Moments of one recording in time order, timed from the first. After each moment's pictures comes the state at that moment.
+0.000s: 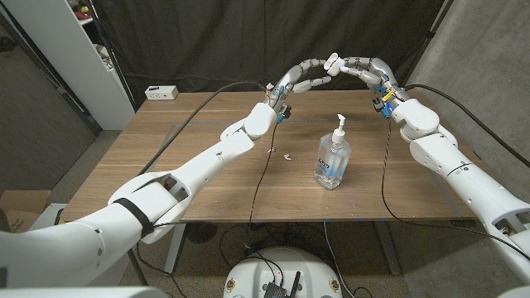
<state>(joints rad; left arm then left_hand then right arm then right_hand) 0.37 0.21 0.77 -1.11 0.09 -0.39 0.23 0.87 0.05 -0.06 -0.03 0.24 0.47 -0.13 0.24 0.19 0.07 -0.01 0.26 0.21 0.02 0.01 0.20 0.19 0.04 0.21 0.23 0.19 -0.67 -0.67 -0.34 -1.40 0.48 0.38 0.11 1.14 0.12 0.18 -0.14 0.18 0.95 -0.02 0.28 0.43 0.56 -0.14 0.40 0.53 0.41 -0.05 0.30 0.62 0.34 0.01 0.28 0.19</state>
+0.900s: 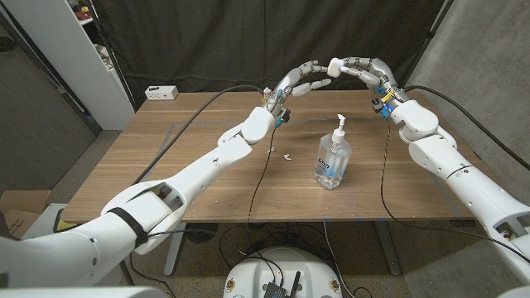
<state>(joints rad) 0.44 0.24 0.75 -1.21 0.09 -0.41 0.23 0.88 0.07 -0.06 -0.04 0.24 0.55 -0.14 0.24 0.19 0.10 -0.05 0.27 0.21 0.04 0.00 0.20 0.19 0.05 0.21 0.22 0.19 -0.70 -0.67 -0.34 -1.44 0.48 0.36 0.10 1.14 0.12 0.18 -0.14 0.18 0.96 -0.01 0.28 0.43 0.56 -0.14 0.39 0.53 0.41 -0.05 0.30 0.62 0.34 0.01 0.28 0.19</state>
